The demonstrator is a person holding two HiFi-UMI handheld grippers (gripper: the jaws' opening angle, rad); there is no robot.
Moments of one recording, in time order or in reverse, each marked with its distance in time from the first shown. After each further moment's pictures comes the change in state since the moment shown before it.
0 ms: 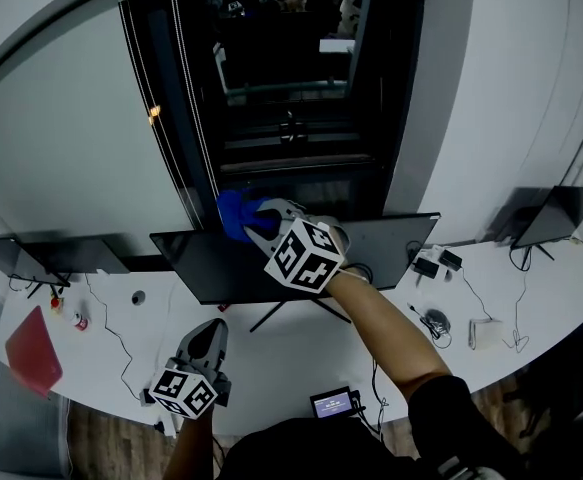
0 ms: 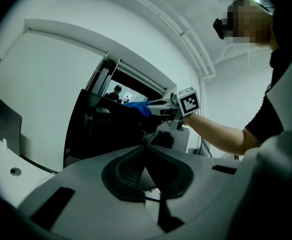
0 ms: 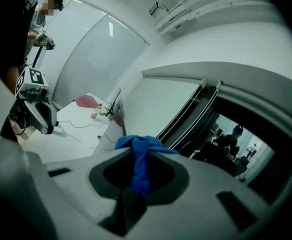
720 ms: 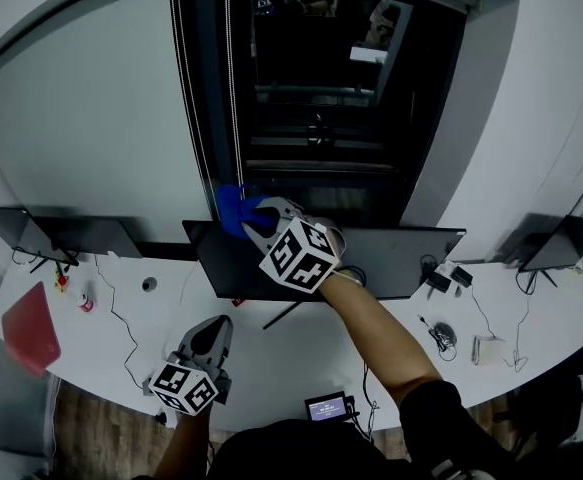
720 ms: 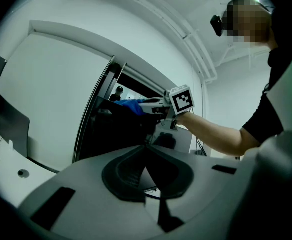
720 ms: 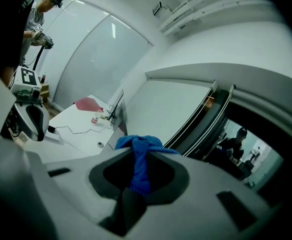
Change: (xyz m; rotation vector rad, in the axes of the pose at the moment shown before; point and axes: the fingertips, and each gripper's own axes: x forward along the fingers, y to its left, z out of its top) left arm -0.030 0.030 0.010 -0.012 -0.020 0.016; right arm 0.054 0.025 0.051 -0.016 -0.024 0.025
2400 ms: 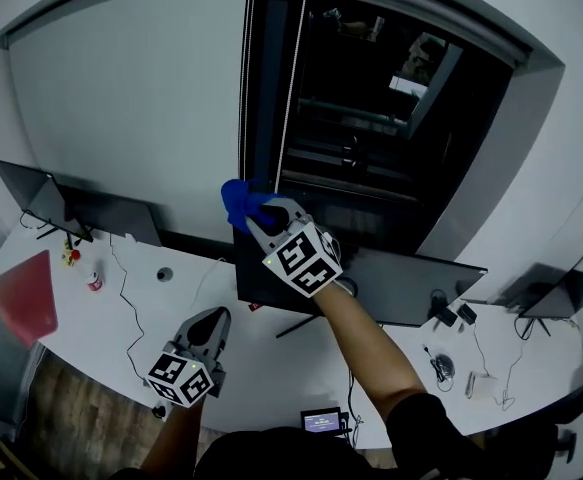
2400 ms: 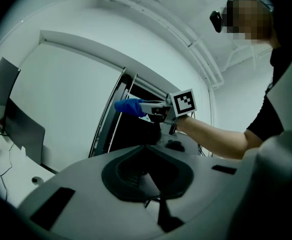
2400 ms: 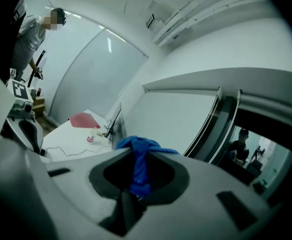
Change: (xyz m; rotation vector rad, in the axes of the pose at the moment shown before) left arm -0.035 0.058 0.030 -0.012 -0.088 0.082; right arm 0.057 0.015 0.074 0.070 -0.145 -0.014
